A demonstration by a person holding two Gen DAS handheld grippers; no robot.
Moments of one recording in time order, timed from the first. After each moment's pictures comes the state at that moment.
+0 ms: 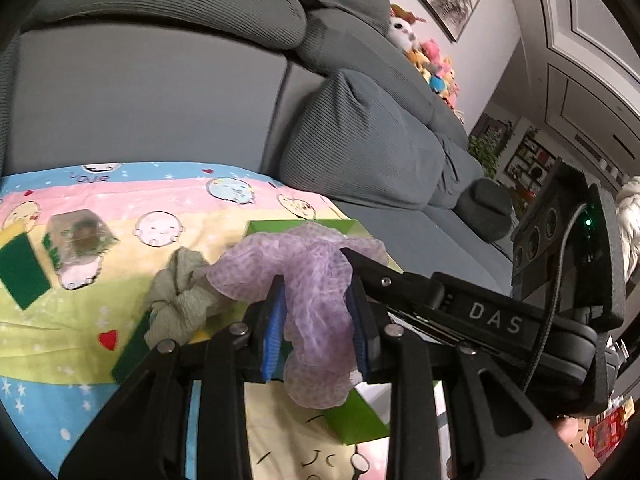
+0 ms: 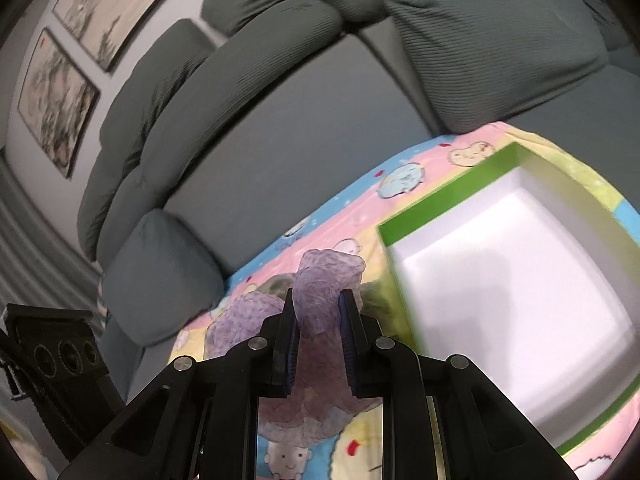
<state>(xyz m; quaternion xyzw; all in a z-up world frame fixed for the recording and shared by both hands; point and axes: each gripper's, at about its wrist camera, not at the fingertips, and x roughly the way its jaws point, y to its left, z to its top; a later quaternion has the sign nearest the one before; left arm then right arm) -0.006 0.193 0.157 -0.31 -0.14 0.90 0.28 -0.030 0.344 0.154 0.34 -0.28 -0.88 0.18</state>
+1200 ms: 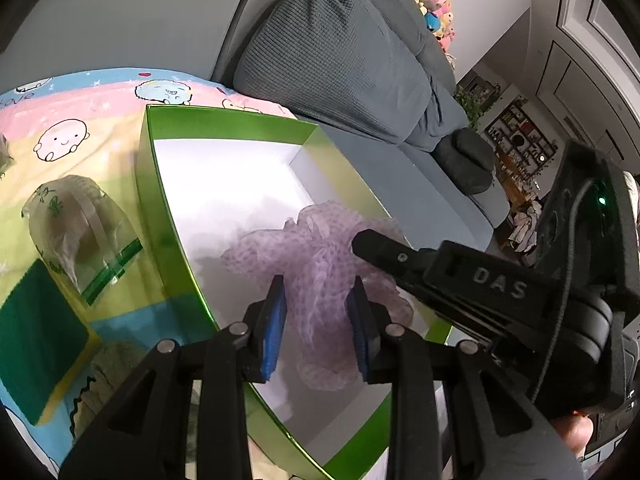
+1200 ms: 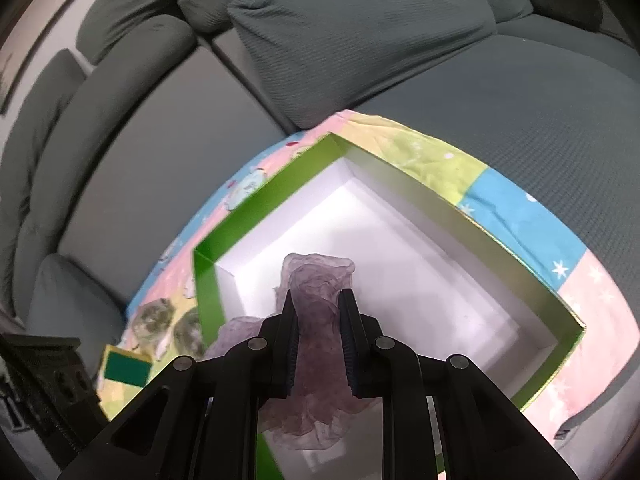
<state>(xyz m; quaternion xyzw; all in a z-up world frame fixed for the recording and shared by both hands) -0.038 0.279 0.088 -0.42 -0.15 0.83 0.34 -0.039 0.436 0.107 0.40 -0.28 -0.87 -0.01</state>
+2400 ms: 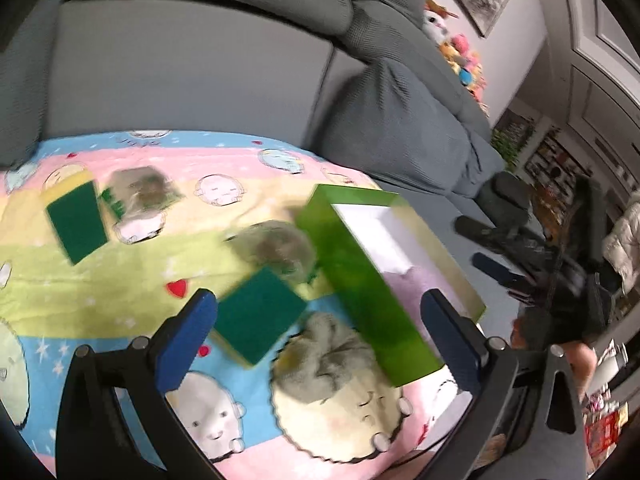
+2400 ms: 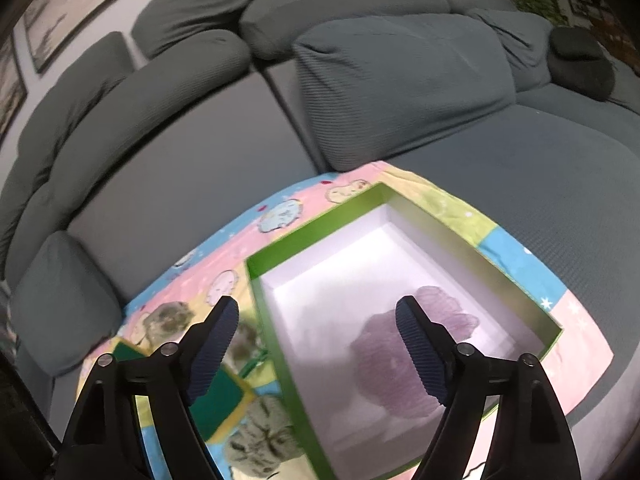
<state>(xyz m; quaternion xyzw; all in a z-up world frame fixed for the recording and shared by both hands) 0.021 0.115 0.129 -0.35 -0.15 0.90 0.23 -0.014 0.385 0.160 0.33 -0.20 -0.92 0.00</state>
